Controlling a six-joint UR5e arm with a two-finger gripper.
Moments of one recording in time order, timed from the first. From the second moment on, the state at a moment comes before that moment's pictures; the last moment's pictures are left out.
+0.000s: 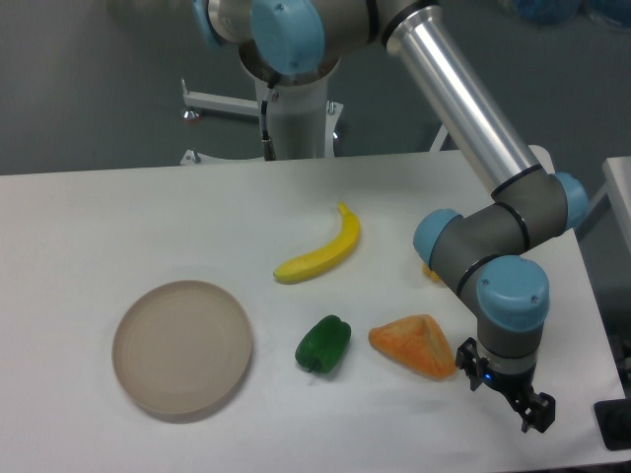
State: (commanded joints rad) arm 2.34 -2.52 -0.79 -1.10 1.63 1.34
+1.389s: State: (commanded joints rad) arm 2.37 -2.17 -1.17 -1.36 1.73 1.35
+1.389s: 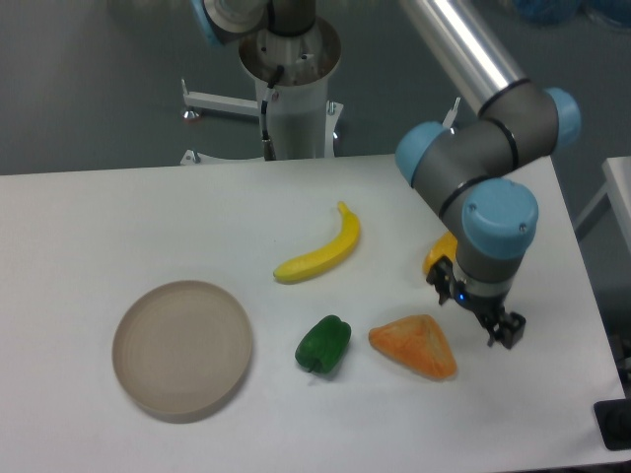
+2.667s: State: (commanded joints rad) arm 2.41 -2.09 -1.45 -1.27 1.76 1.41
